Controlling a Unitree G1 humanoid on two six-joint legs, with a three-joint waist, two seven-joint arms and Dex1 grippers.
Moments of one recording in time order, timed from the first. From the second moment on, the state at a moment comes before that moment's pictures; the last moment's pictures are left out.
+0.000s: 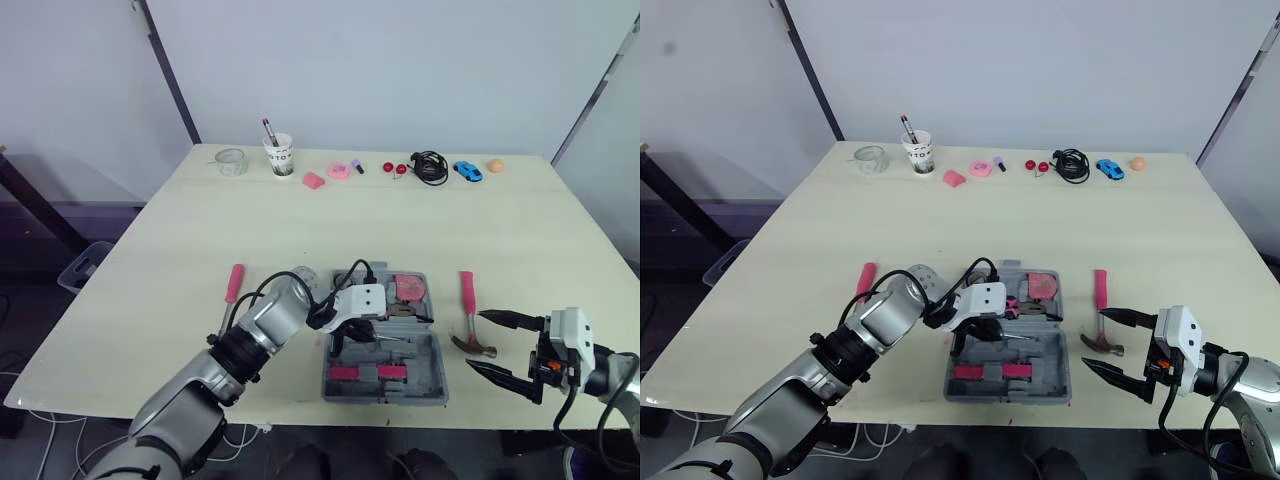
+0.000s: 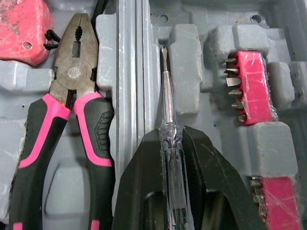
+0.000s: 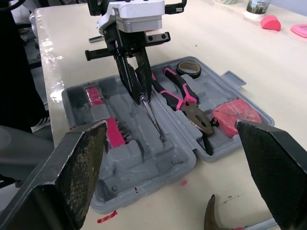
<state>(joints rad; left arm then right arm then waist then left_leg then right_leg) -0.73 0.44 -0.62 0.16 0.13 0.50 -1.20 0.16 -0.70 -0.20 -0.23 0.51 0.06 1.15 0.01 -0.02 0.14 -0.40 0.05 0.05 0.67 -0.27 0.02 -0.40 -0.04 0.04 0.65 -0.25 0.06</state>
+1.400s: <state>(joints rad) -0.72 0.42 -0.37 0.29 -0.08 0.24 -1.26 0.16 -0.70 -0.18 -0.26 0.51 0.08 1.12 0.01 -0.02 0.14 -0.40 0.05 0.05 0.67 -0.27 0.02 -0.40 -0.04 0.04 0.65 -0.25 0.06</state>
